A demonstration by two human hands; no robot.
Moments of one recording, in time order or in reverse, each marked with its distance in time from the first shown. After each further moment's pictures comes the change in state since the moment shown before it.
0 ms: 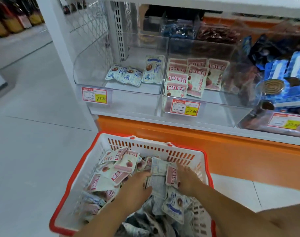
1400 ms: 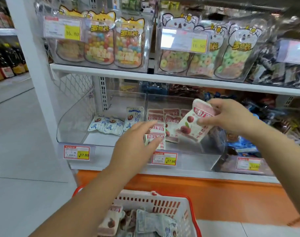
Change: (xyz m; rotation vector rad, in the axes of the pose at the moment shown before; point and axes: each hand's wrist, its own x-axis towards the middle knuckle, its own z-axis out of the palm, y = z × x) left_hand 0.028 0.182 -0.172 -0.004 0.578 0.480; right_hand -0.147 -0.020 -0.338 0.281 0.760 -0.189
